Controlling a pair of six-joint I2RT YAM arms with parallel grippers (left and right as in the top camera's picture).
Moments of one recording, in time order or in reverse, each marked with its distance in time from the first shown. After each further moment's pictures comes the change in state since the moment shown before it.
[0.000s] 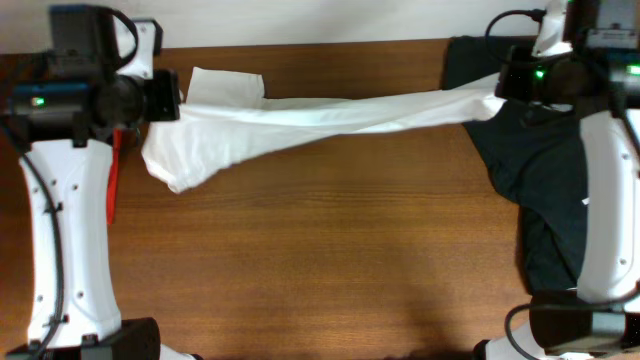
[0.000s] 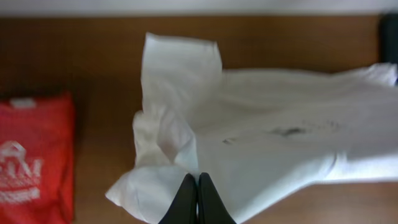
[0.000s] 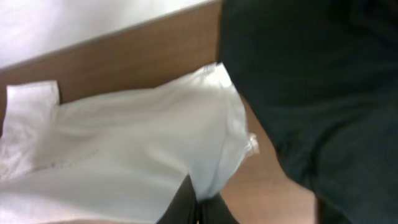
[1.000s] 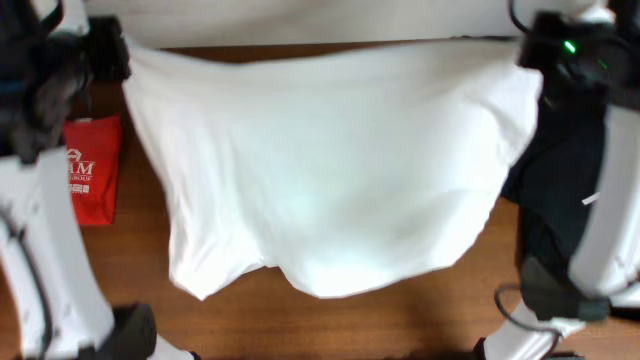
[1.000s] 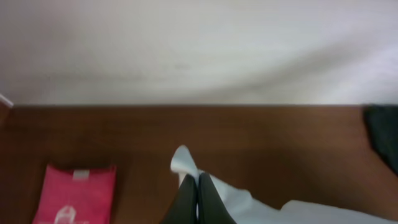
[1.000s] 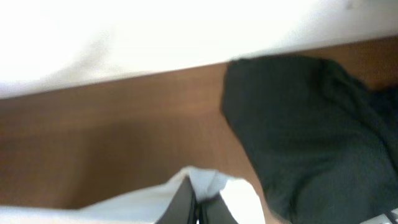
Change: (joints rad) left arm 0.087 0.061 0.312 0.069 0.021 0.007; right arm 0.028 0.170 0.477 -0.105 0.021 -0.073
